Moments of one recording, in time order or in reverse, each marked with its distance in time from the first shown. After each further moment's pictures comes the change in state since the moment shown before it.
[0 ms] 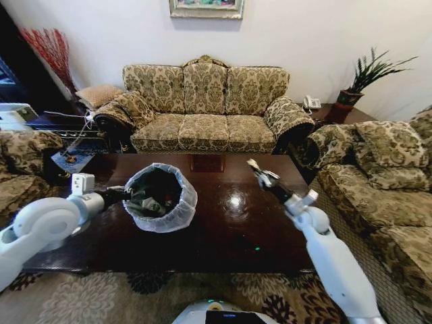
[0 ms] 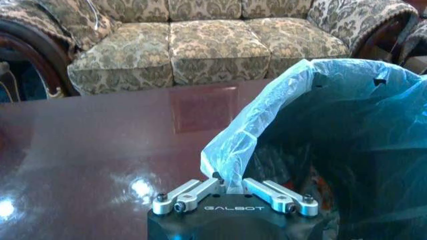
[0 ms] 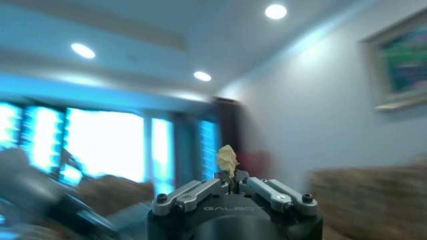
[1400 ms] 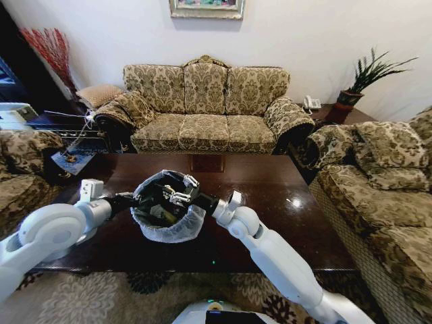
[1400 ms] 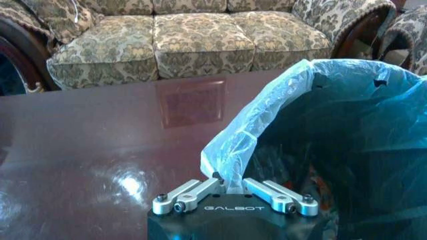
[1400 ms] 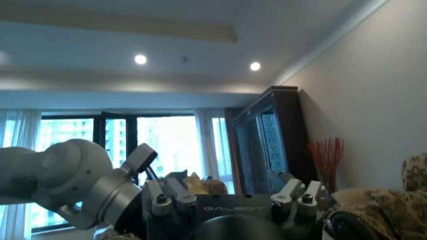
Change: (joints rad) left arm 0.013 -0.010 0.001 -0.067 -0.020 0.020 -0.021; right arm 0.160 0.117 -0.418 -0.001 -0.068 -0.007 0.179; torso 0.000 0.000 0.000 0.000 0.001
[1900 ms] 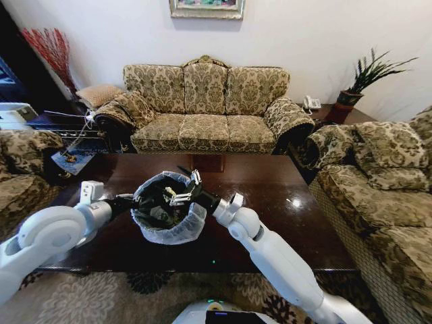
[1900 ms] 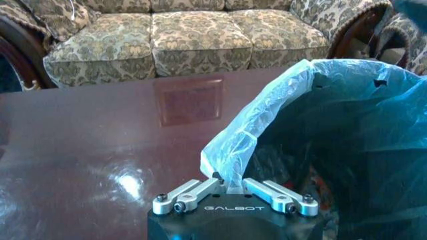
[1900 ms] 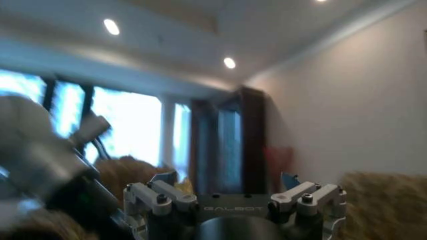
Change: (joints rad) left arm 0.007 -0.006 0.003 -0.015 0.000 0.002 -0.005; right arm -0.001 0.024 -0.019 0.003 -0.261 -0.011 0.211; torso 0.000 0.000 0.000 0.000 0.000
